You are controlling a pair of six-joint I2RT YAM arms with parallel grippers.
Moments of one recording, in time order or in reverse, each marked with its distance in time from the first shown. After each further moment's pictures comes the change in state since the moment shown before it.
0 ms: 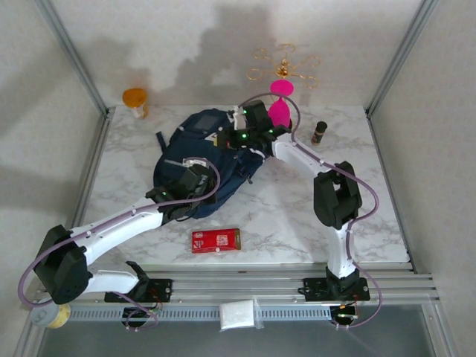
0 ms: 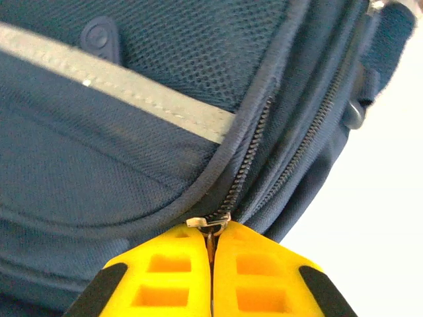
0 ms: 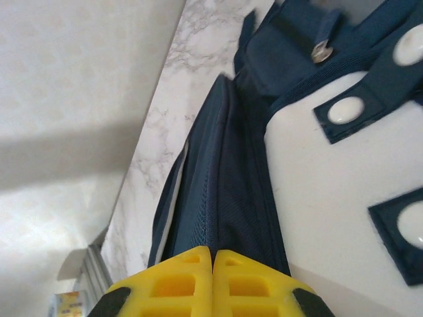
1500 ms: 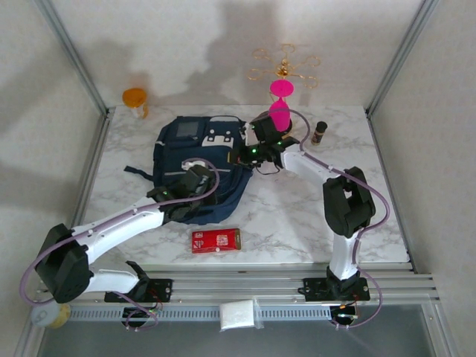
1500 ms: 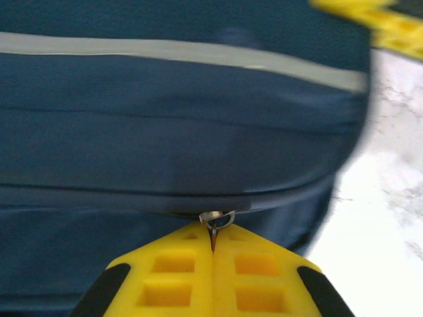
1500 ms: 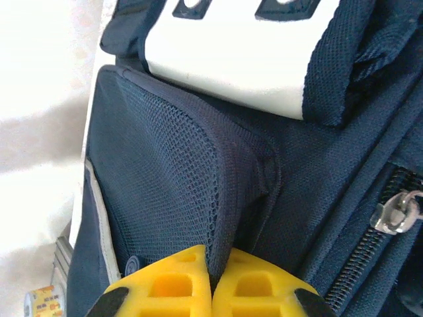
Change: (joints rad) left arm 0.039 -0.004 -0.021 -0.030 0.046 -0.055; right arm -0.042 -0.149 -0.283 -0.026 0.057 0.003
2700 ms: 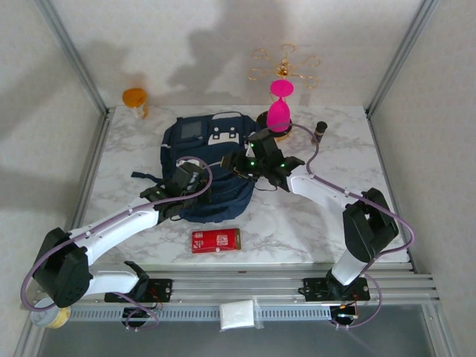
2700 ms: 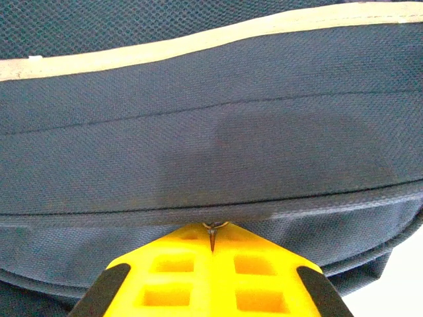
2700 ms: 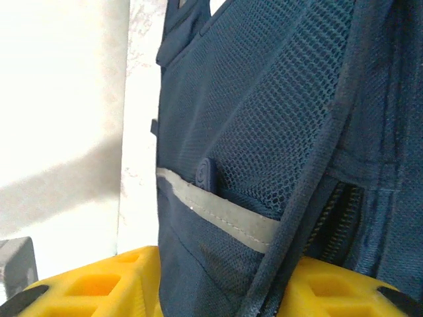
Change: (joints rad) left arm 0.069 -0.019 -0.042 0.065 0.084 0.058; right arm 0.164 -0.256 -0.269 0.199 0.229 0.371
